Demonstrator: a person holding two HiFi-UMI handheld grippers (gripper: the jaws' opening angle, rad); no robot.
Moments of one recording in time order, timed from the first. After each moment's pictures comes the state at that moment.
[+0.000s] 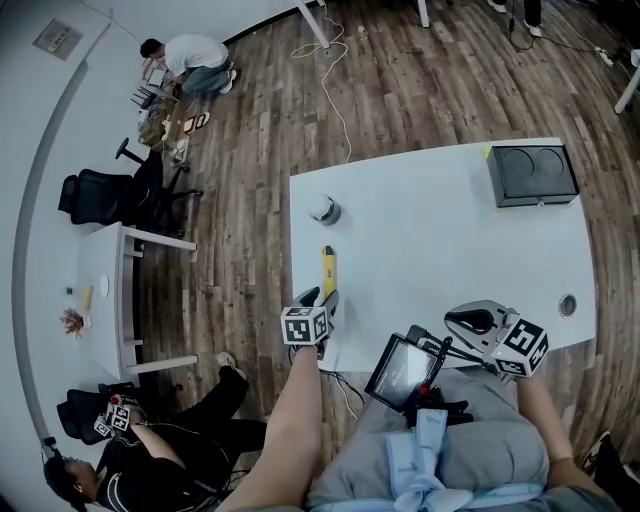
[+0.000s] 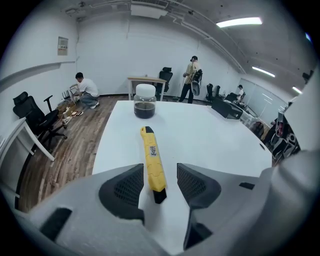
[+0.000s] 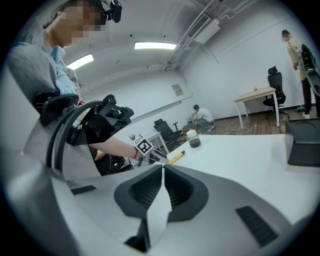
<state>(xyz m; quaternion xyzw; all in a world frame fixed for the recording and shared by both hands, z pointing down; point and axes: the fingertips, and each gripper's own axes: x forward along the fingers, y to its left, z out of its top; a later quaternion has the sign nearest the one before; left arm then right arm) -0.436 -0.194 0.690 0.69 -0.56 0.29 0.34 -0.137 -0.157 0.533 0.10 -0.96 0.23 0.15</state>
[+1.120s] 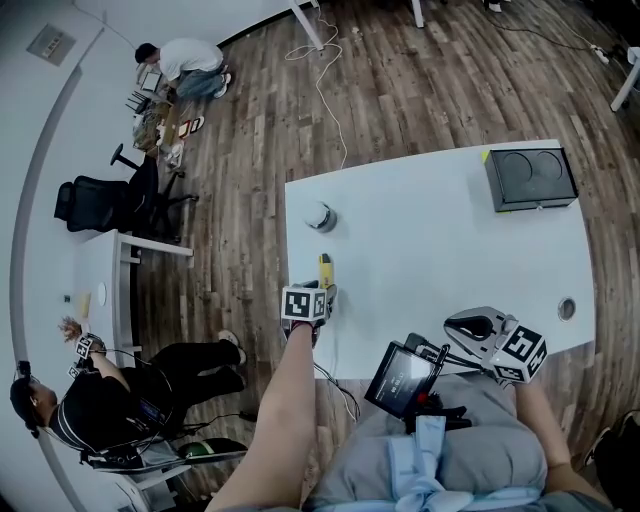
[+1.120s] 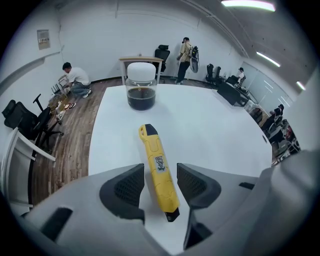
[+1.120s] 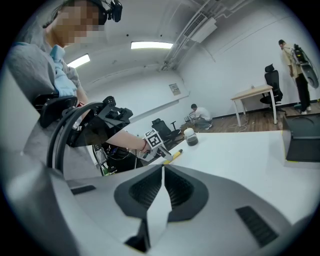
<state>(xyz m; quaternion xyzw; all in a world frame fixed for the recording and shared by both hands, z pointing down) -0.443 -0.232 0.708 0.67 -0.51 0.39 0.39 -0.137 -0.161 0.542 0.11 -0.95 0.24 0.15</state>
